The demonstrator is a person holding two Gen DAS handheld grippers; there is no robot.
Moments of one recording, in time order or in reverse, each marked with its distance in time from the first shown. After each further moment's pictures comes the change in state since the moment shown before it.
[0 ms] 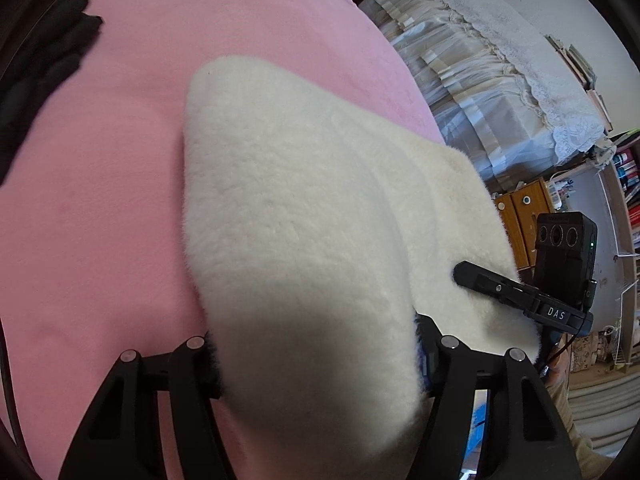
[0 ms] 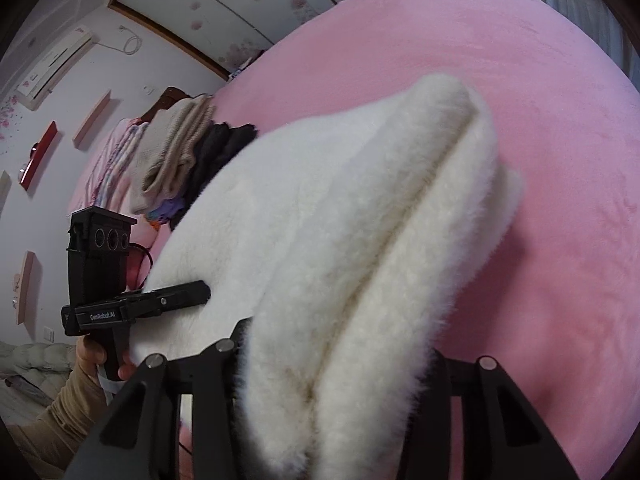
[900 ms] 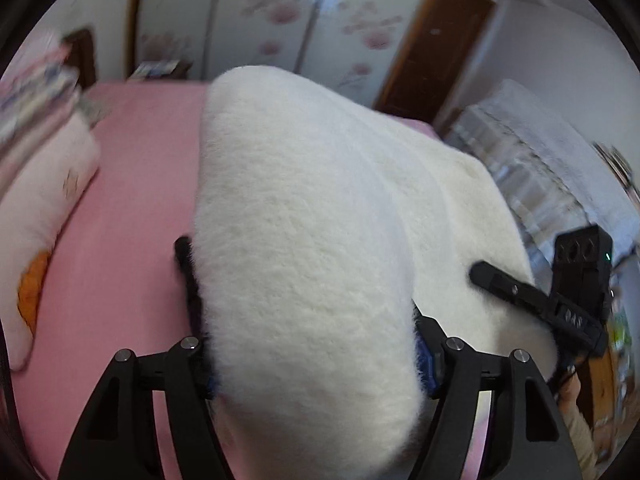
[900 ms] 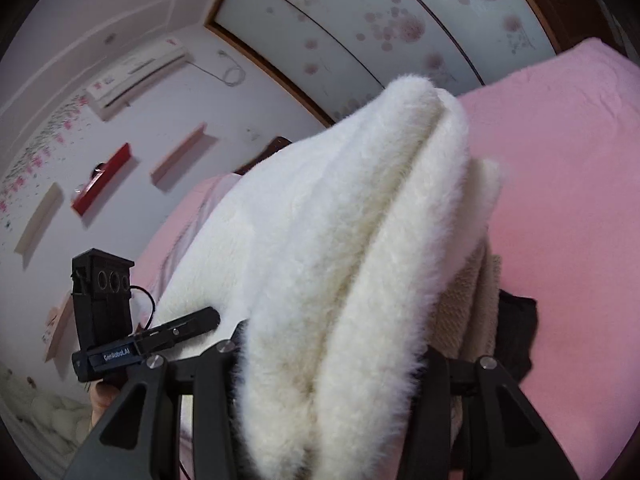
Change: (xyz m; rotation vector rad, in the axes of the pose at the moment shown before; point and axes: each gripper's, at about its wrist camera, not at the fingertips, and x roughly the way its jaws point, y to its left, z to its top) left arm -0.396 0.306 0.257 -0.043 -0.362 0.295; right arm 0.247 0.393 0.266 -0.135 -0.230 0.241
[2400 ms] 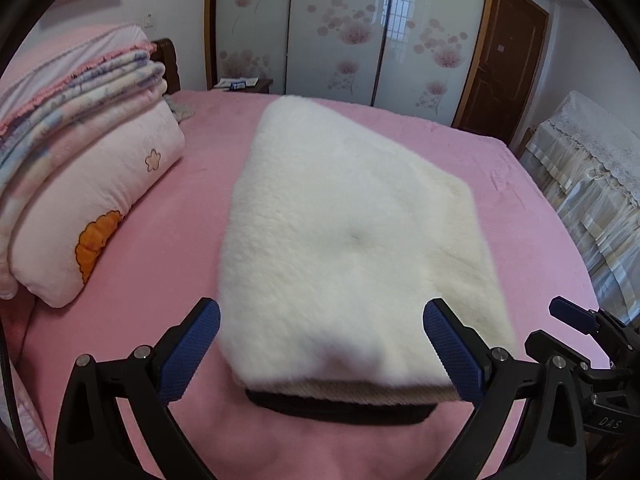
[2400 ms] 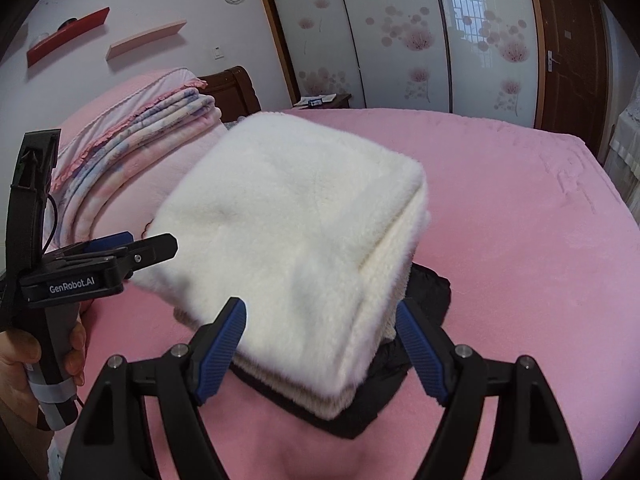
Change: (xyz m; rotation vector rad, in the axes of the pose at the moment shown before) left arm -0.014 -0.042 -0.099 -0.004 -0.164 0.301; right arm 0.004 0.051 -0.082 -0.375 0.093 -0.414
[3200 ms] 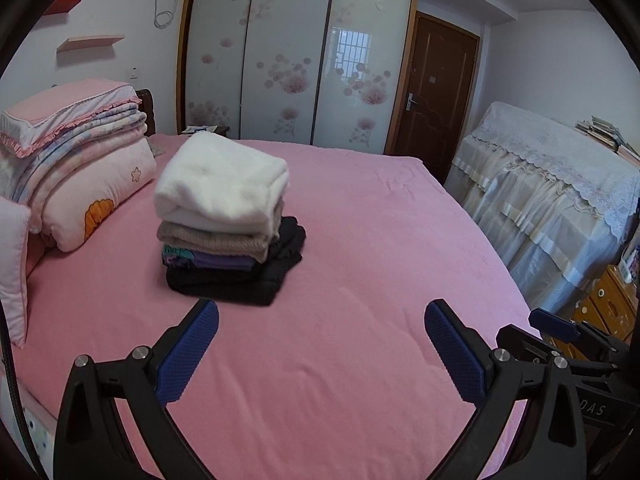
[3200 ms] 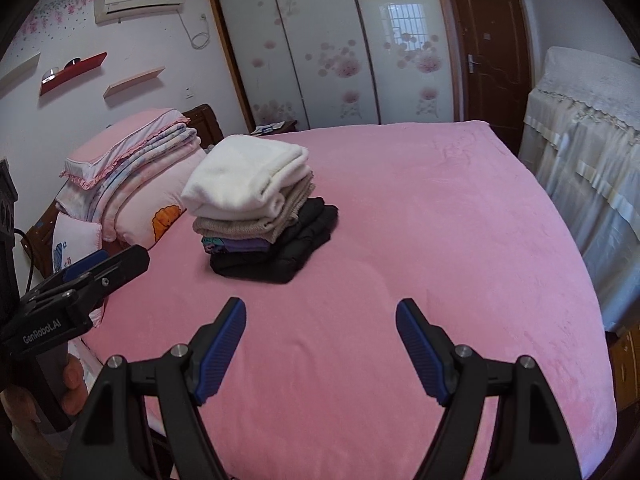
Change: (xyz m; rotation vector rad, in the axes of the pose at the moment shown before) left arm -0.306 -0.242 -0.258 0.049 -0.182 -0.101; right arm -0.338 -0.061 -0.228 0.115 -0.106 -0.135
